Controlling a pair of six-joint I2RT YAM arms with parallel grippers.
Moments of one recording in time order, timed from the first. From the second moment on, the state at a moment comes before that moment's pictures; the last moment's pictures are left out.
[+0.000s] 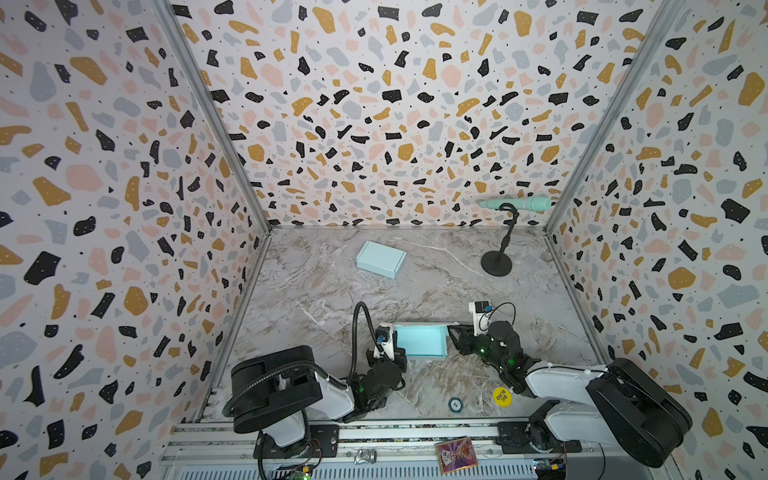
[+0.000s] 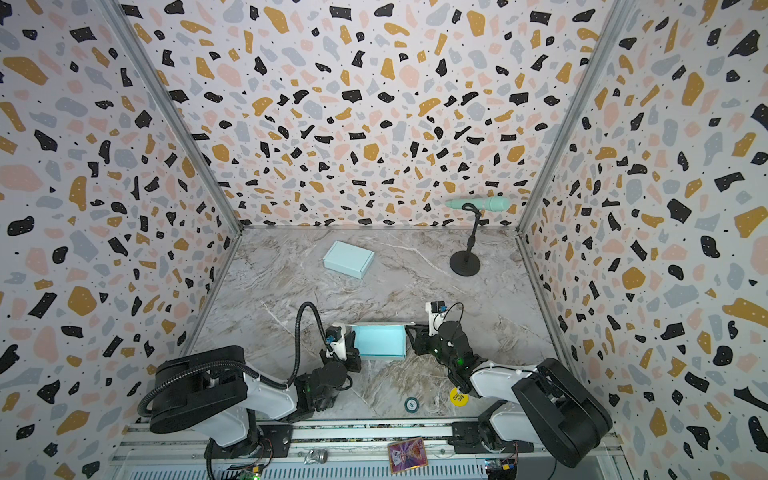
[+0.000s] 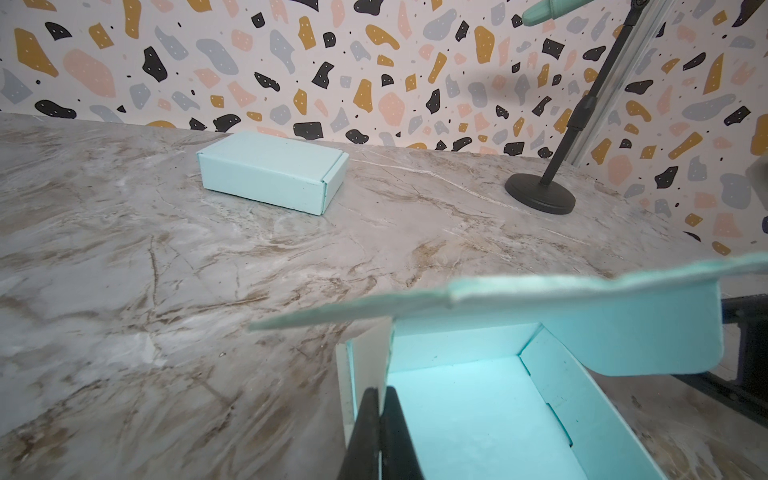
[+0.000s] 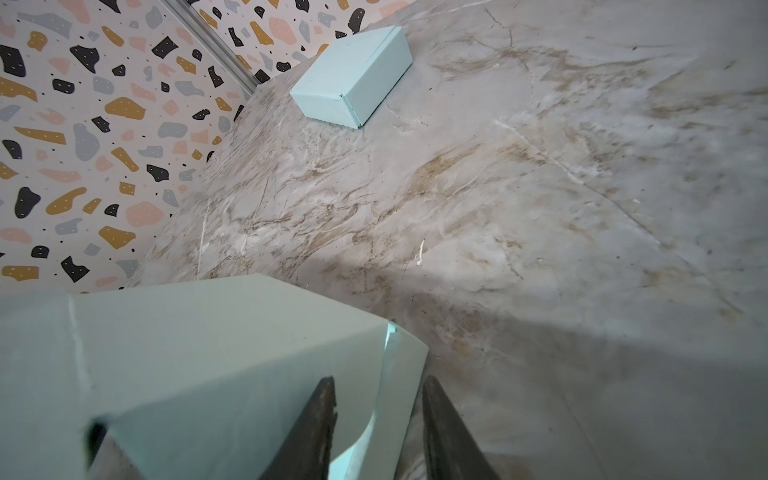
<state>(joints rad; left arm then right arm) -1.20 1.59 0.28 0.98 -0.87 -0.46 0.61 1.29 0.20 0.68 -0.14 0.54</state>
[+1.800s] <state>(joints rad) -1.26 1.71 0.27 1.03 -0.87 -0.45 0.57 0.63 0.28 0.08 0.13 0.45</state>
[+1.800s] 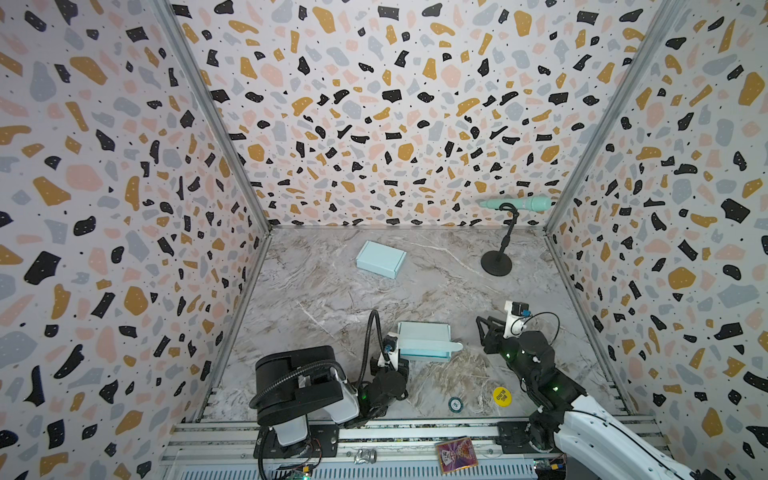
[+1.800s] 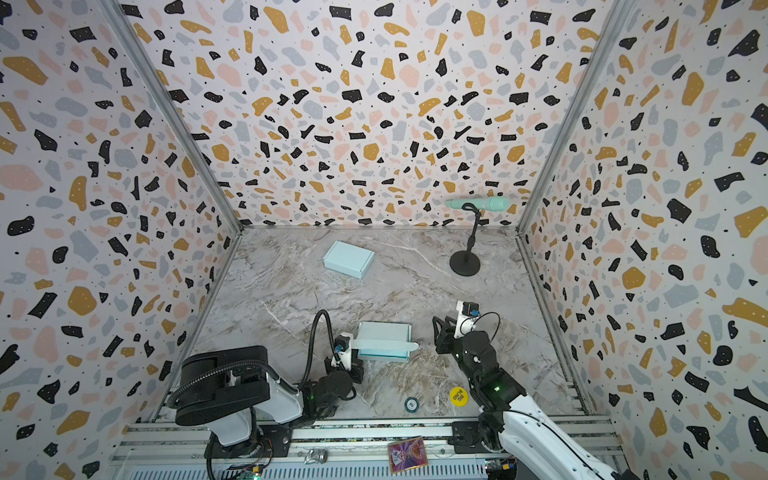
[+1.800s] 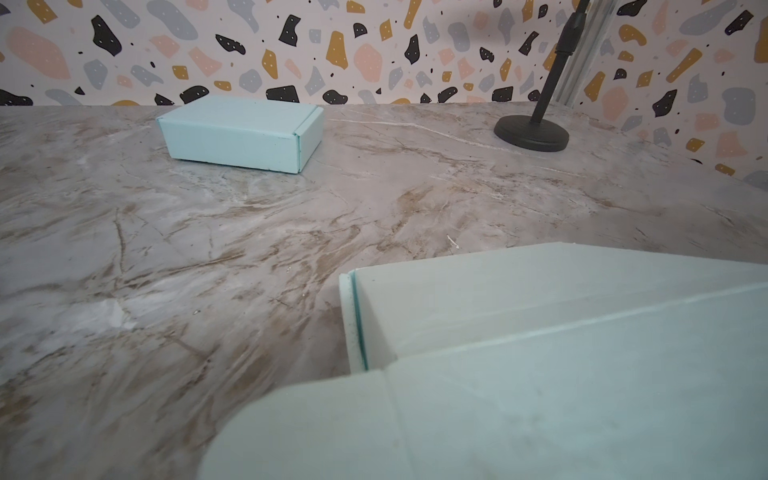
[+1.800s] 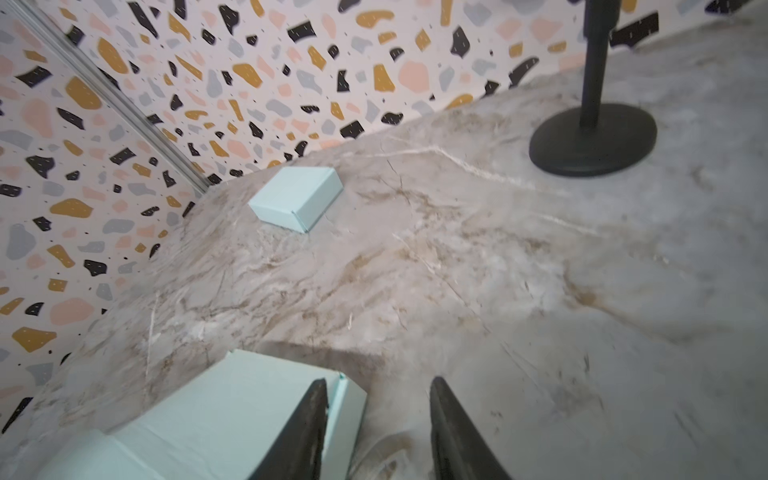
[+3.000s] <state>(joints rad) -1.42 1.15 0.26 0.39 -0.59 -0.46 0.97 1.17 0.33 0.23 0.30 0.32</state>
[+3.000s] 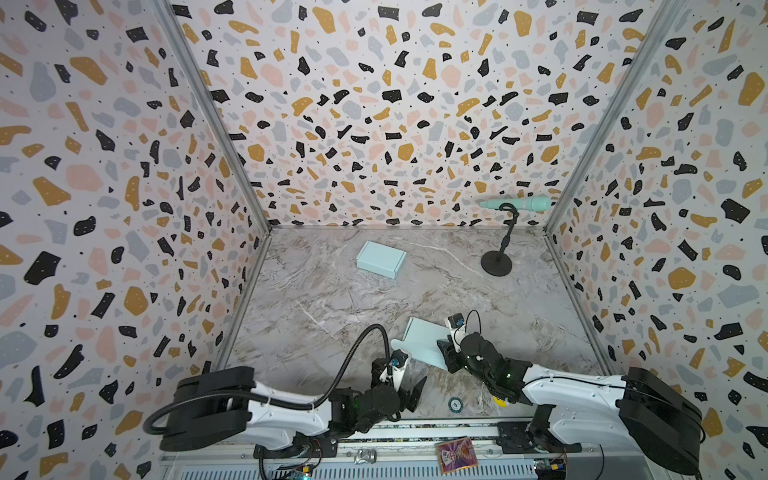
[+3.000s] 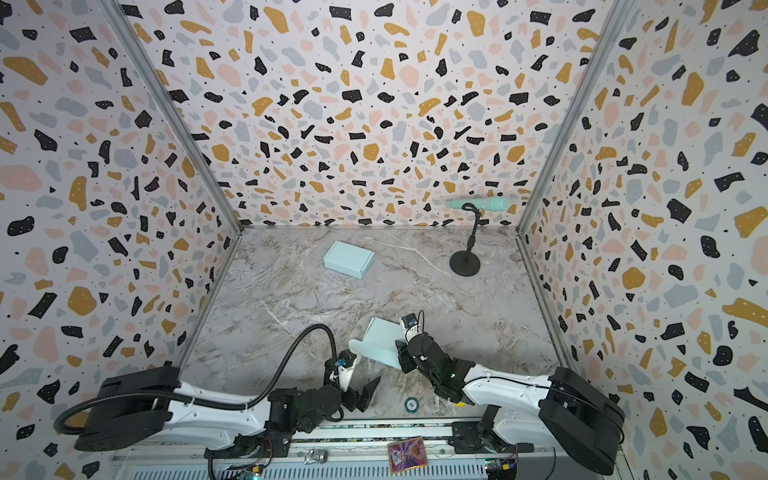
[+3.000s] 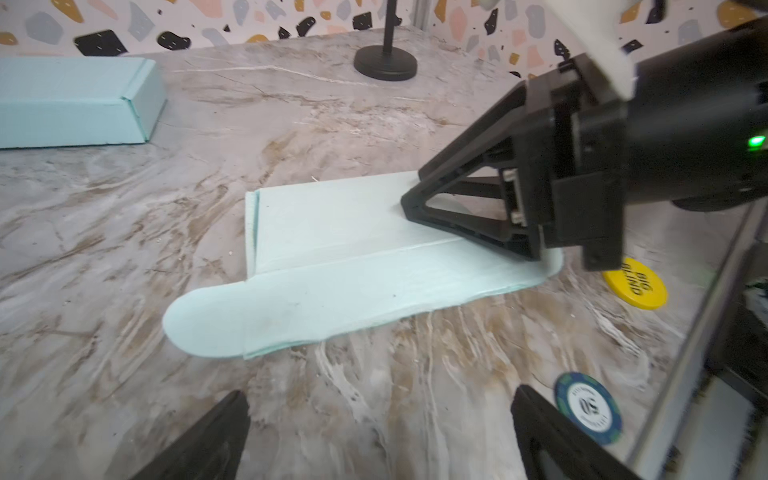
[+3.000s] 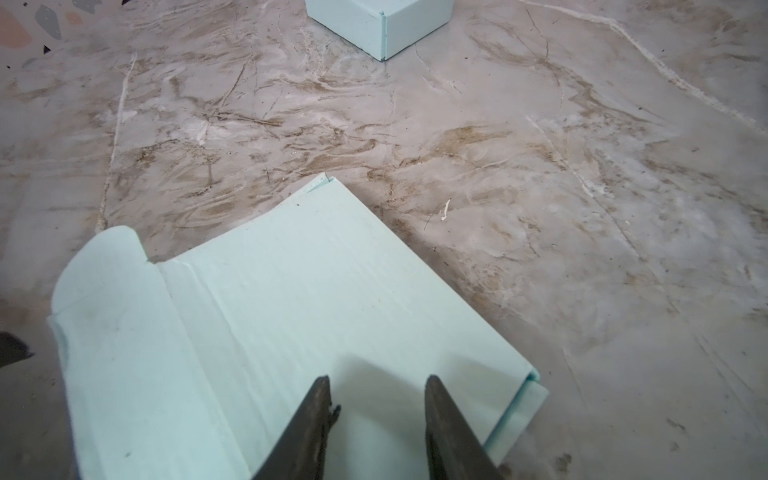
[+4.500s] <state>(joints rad) -0.91 1.44 0.51 0.25 -0.17 -0.56 0.75 0.89 0.29 0.08 0.06 0.48</state>
